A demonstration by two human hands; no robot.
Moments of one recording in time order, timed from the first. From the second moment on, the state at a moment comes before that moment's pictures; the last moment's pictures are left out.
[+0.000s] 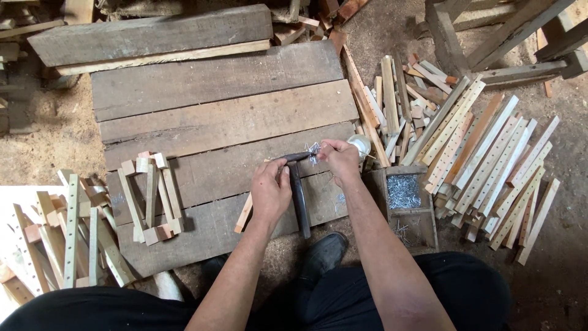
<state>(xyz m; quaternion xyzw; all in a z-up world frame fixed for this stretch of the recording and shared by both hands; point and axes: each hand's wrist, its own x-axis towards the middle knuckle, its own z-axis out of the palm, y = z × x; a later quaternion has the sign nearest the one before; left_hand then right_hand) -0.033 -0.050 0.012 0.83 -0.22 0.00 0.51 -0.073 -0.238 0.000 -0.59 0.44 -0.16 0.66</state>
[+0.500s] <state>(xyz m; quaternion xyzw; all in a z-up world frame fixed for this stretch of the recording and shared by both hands) -0.018 -0.039 -0.005 0.74 -0.04 -0.25 0.62 -0.076 -0.180 0.014 -0.65 0.21 -0.05 0.73</state>
